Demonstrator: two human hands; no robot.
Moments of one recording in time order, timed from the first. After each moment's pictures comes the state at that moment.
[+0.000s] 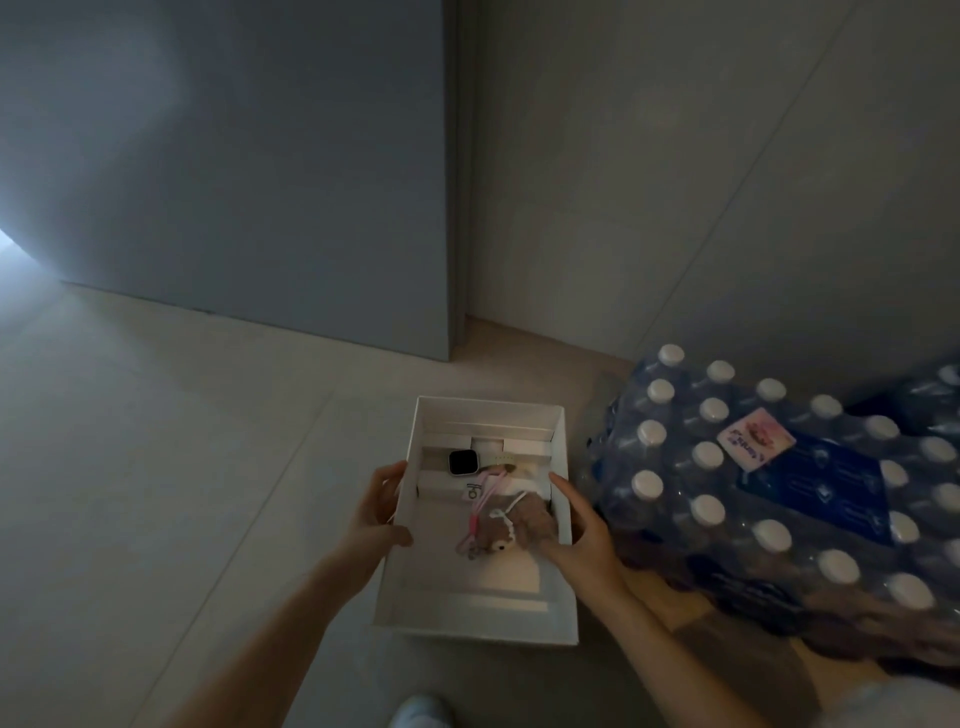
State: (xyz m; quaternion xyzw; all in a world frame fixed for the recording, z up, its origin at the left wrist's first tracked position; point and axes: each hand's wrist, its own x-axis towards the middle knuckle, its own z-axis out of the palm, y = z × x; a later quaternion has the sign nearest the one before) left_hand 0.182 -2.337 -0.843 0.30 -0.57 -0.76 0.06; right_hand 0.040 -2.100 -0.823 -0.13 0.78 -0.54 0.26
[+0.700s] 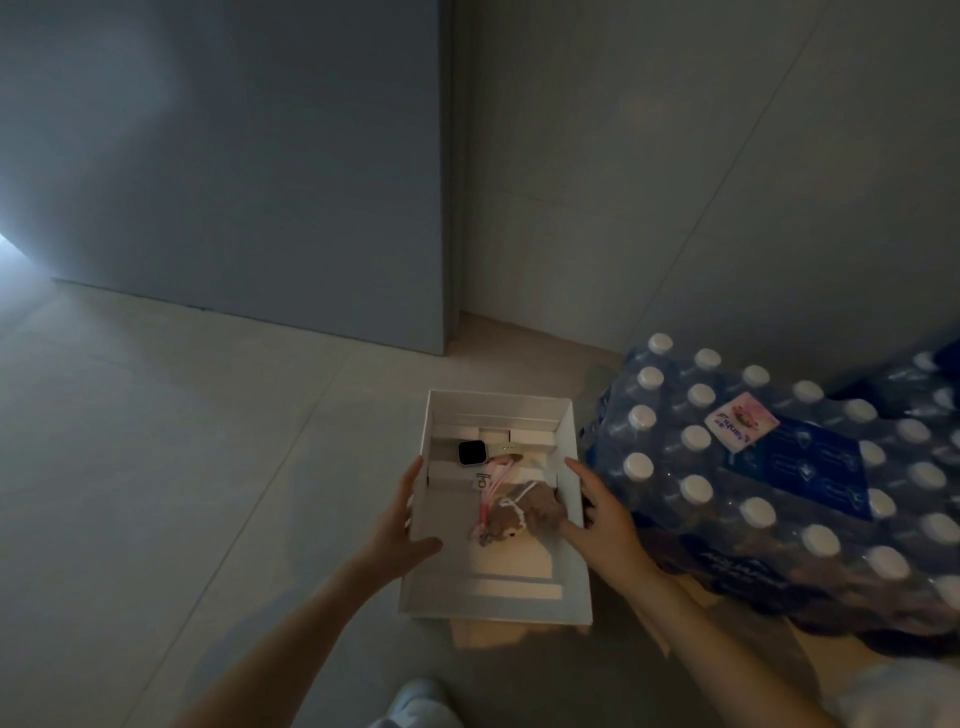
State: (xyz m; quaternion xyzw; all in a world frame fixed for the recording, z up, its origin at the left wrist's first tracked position) left_hand 0.184 -2.310 -0.845 0.23 -0.74 -0.63 0.00; right_hand 0.021 -2.072 -0.825 -0.20 0.80 -0.50 0.26
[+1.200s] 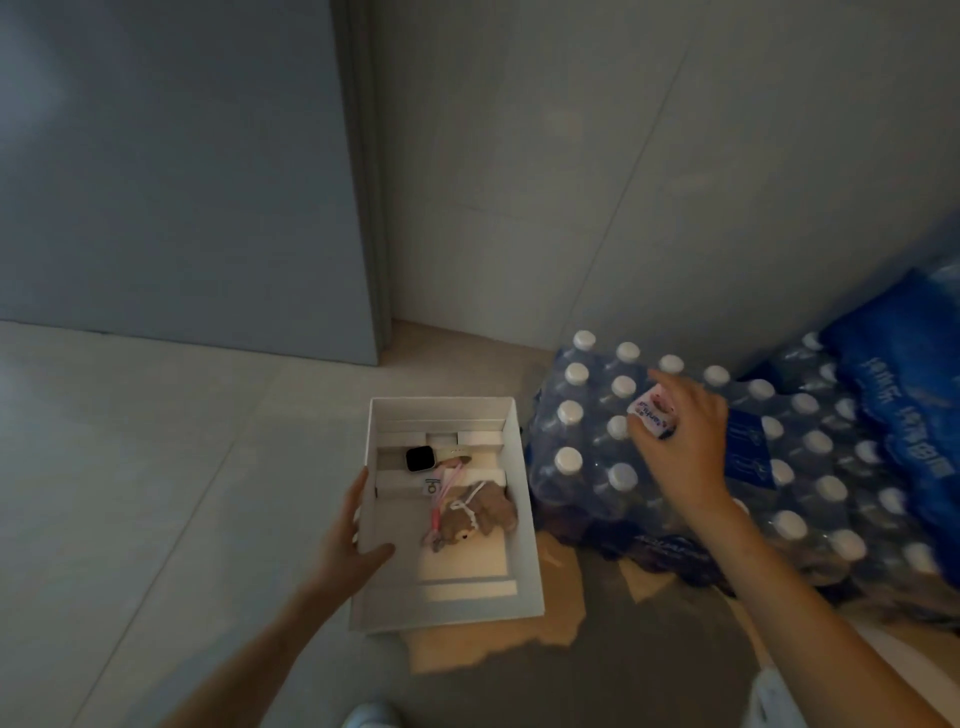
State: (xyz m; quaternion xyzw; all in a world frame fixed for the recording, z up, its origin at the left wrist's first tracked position) left_hand 0.168 -2.294 -0.866 0.27 -0.73 -0.63 0.05; right_hand -0.064 -2.003 -0.712 -0.18 0.92 -0.34 -0.12
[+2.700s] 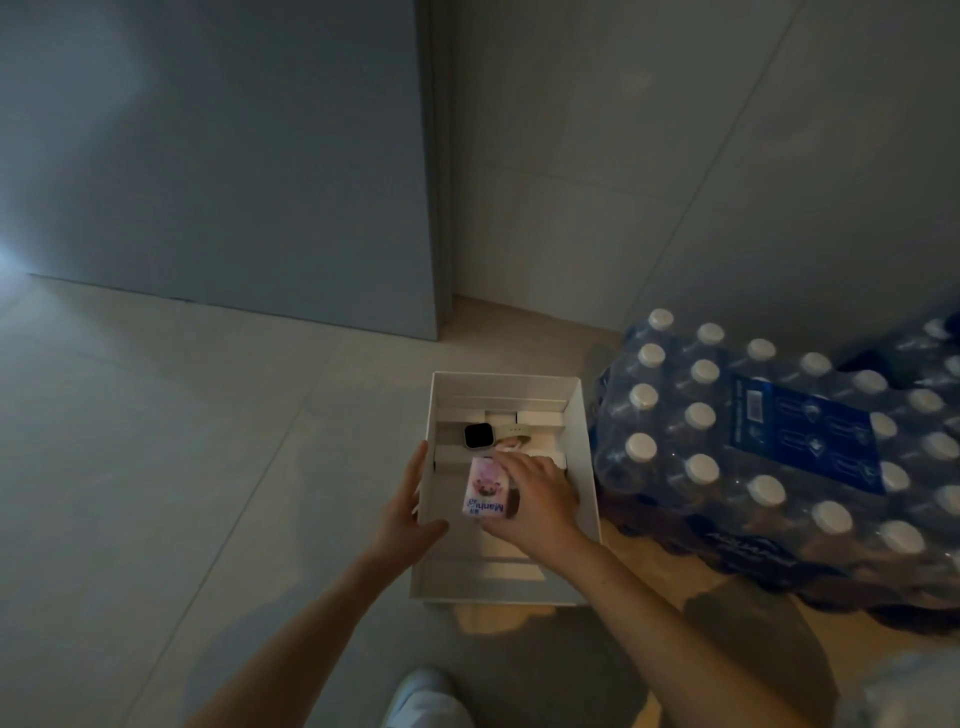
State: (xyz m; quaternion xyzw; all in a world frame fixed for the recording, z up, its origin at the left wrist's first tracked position) left_hand 0.172 -2.295 -0.861 0.27 -0.73 -0.63 0.02; right_hand 0.044 -2.135 -0.846 -0.35 0.88 -0.26 0.17
